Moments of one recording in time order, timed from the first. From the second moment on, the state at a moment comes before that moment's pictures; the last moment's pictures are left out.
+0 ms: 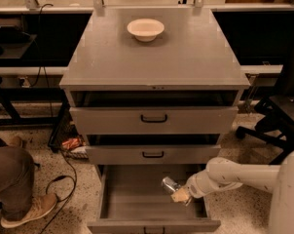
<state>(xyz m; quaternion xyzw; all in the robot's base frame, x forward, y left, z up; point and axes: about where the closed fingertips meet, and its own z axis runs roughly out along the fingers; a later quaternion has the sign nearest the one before) 0.499 -0.149 0.345 -0.29 0.92 0.22 0.13</state>
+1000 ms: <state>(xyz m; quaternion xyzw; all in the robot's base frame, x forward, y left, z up) 0.540 -0.130 0.209 -0.28 0.92 0.24 0.13</state>
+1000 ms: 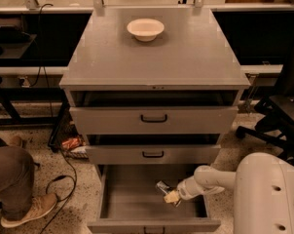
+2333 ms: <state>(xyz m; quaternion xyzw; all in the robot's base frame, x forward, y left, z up) 0.568 -0.112 0.158 -0.27 0.92 0.26 0.13</state>
